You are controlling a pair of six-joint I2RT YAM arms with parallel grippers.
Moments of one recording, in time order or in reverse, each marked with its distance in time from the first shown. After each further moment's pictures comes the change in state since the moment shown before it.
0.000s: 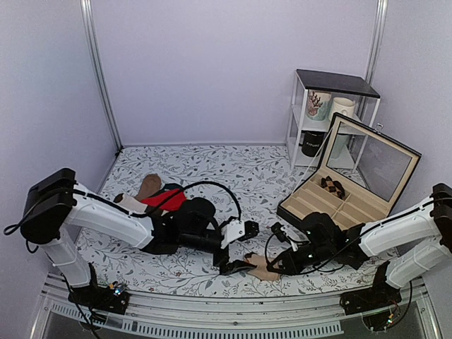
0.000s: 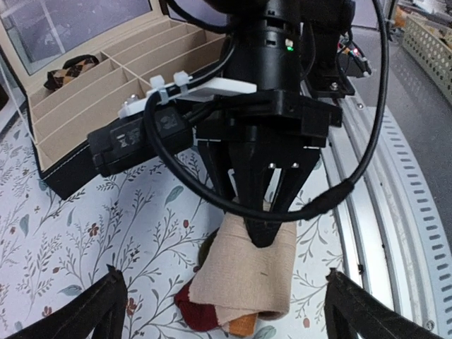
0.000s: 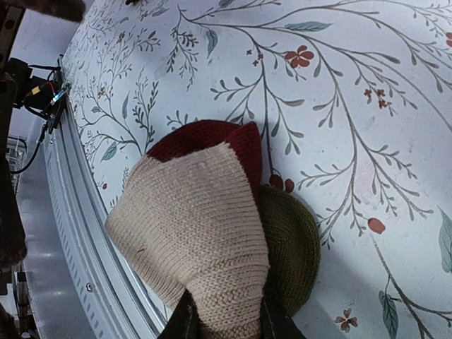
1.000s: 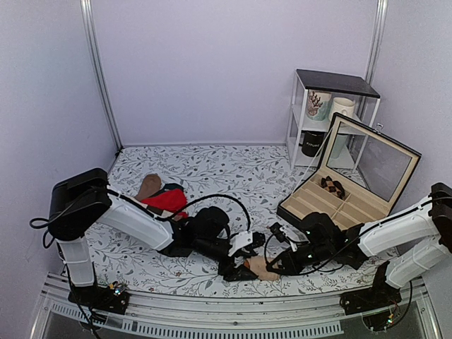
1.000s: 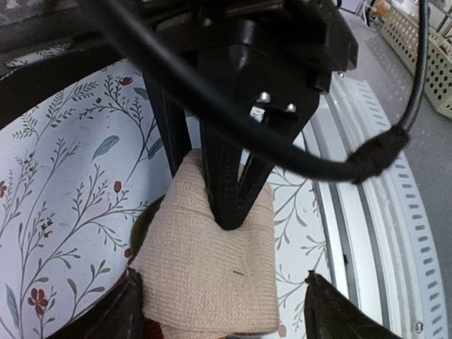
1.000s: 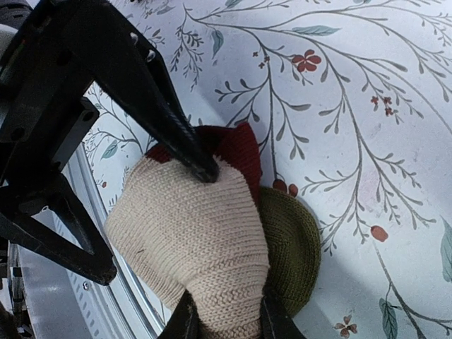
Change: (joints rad) left arm 0.016 0.221 0.084 -0.016 0.177 -0.110; right arm -0.001 0.013 0.002 0.012 -0.004 -0.033
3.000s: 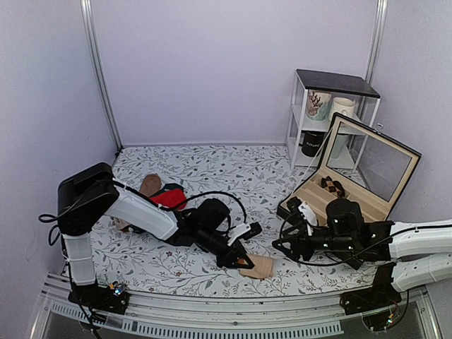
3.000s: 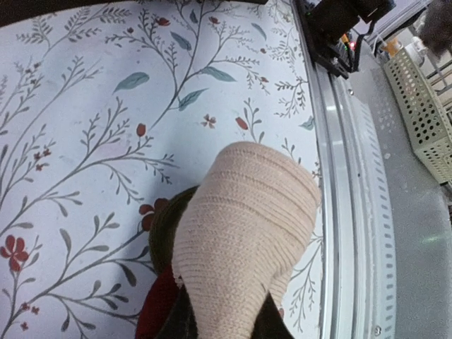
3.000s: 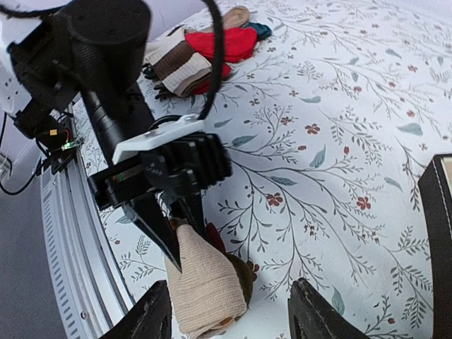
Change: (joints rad) left arm 0.079 0.060 0.076 -0.144 0.119 -0.219; right arm 0.002 -0.364 0.013 -0.108 0.203 -0.170
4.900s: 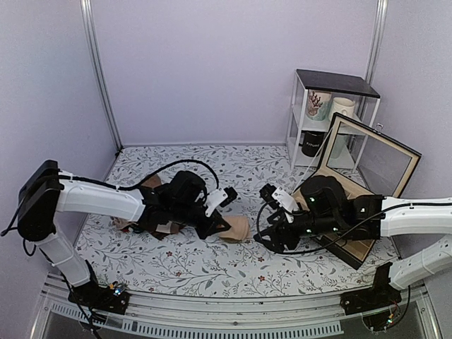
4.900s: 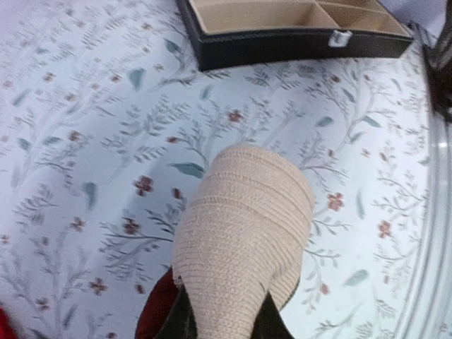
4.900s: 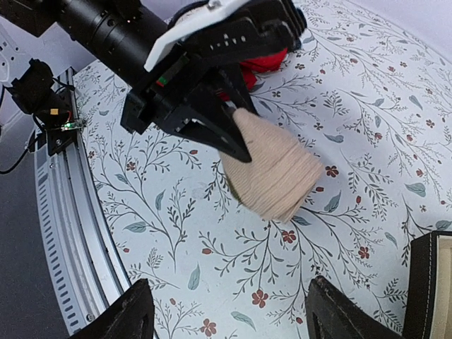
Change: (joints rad) left arm 0.113 -0.315 -0.017 -0.292 -0.386 0.111; right arm 0.089 0.177 0.370 -0.294 0.067 -0.158
